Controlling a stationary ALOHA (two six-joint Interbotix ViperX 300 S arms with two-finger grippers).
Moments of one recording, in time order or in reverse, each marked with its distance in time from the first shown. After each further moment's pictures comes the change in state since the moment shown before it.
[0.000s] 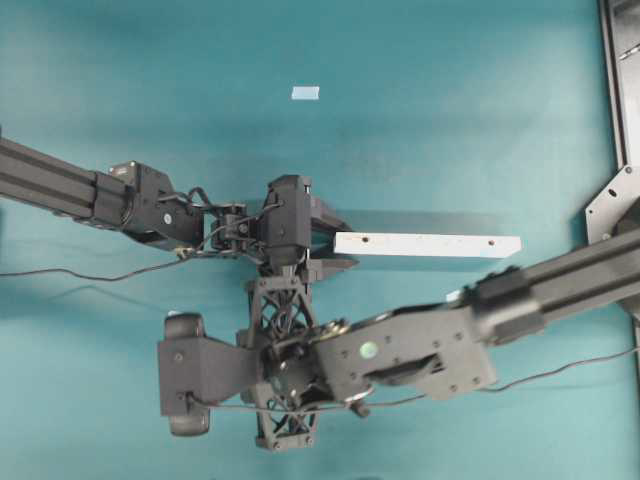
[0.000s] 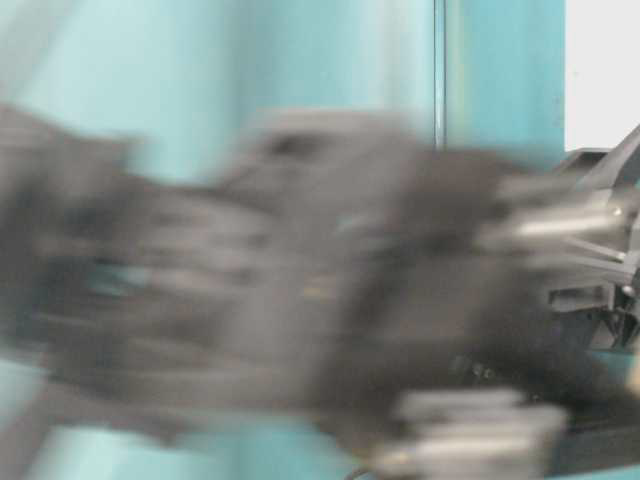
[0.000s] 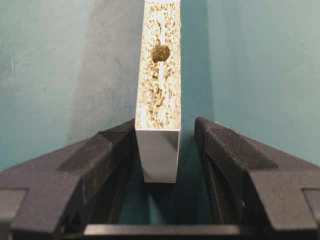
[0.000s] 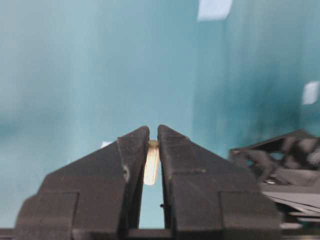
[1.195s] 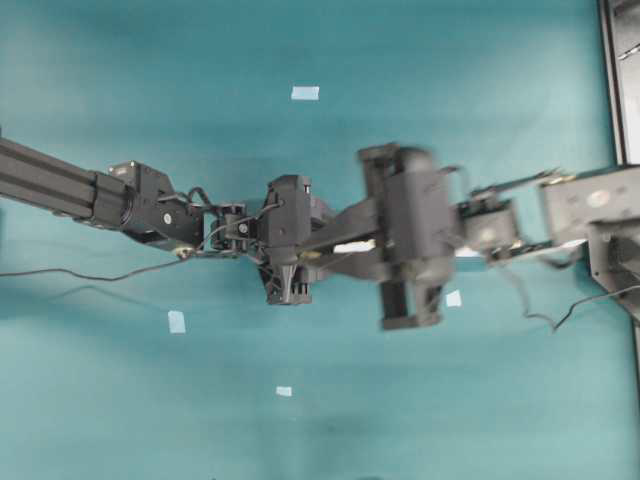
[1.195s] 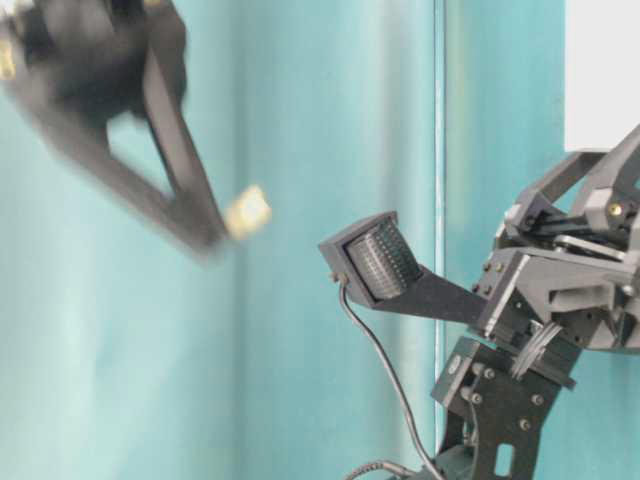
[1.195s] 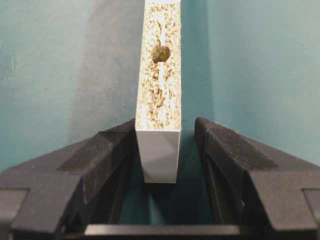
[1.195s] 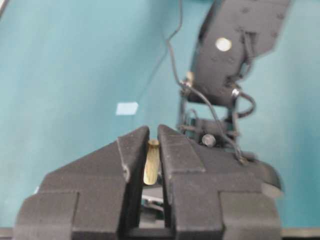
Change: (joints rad) left arm 0.000 0.000 0.000 0.002 0.000 0.000; right arm -0.187 -0.623 0.747 -0.173 -0.805 -0.017
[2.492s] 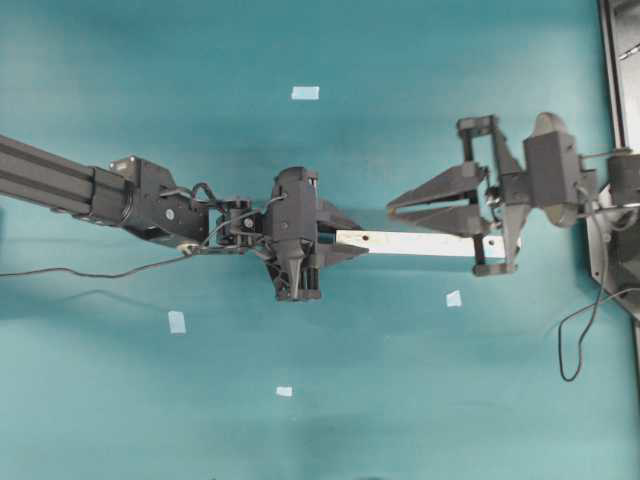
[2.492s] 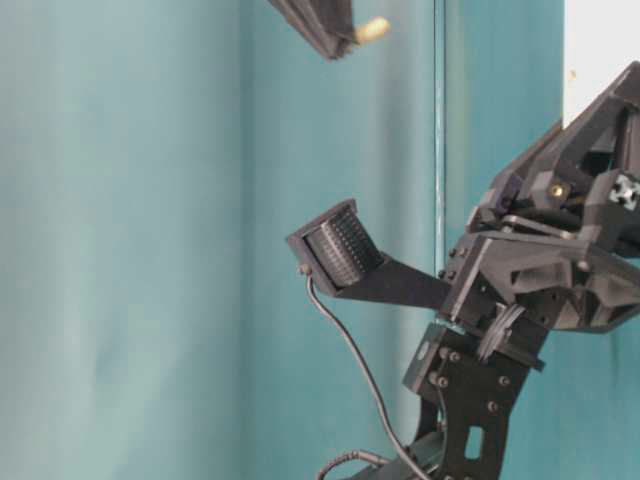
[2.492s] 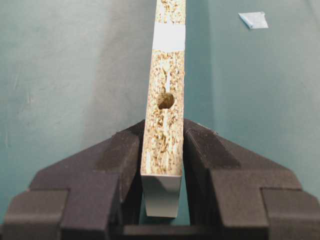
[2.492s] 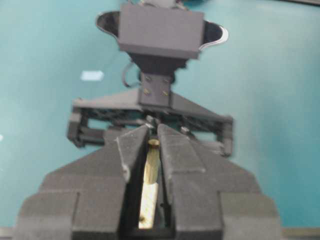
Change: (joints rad) left arm -0.003 -0.023 -0.028 -0.008 0.000 0.000; right arm -0.235 -0.038 0.509 -0.008 -0.719 -0.110
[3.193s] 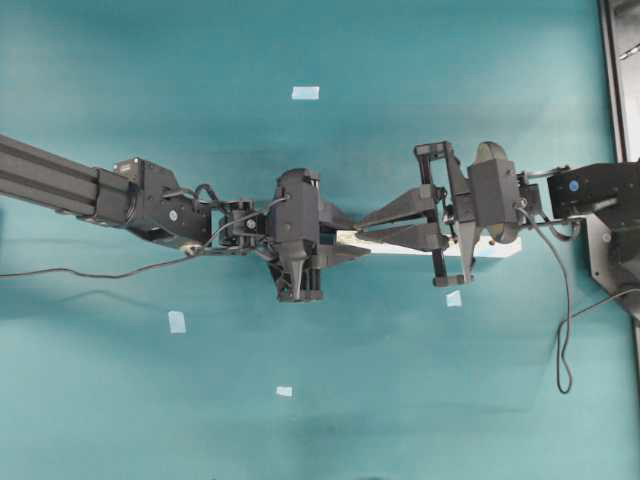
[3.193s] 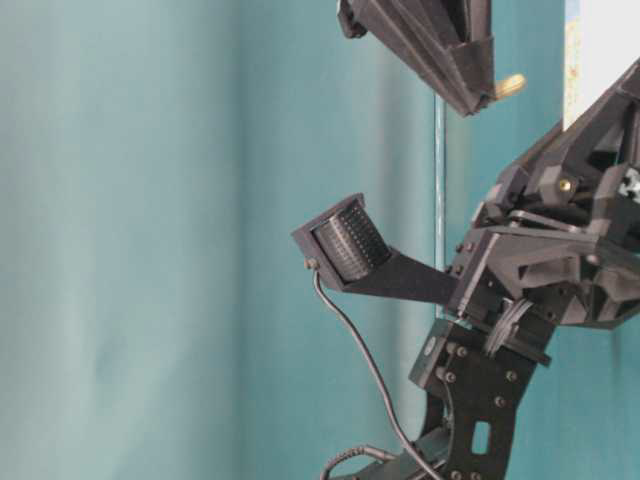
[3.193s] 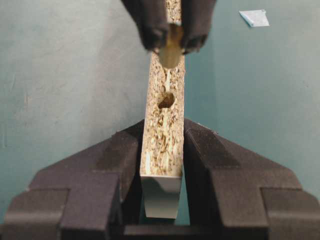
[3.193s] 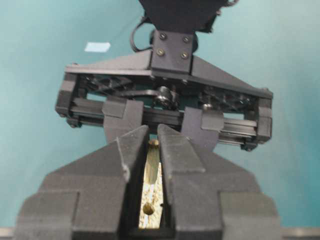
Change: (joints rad) left arm -0.003 0.006 -0.006 0.000 0.002 0.000; right arm -0.002 0.314 -0.017 0.086 -0.258 -0.133
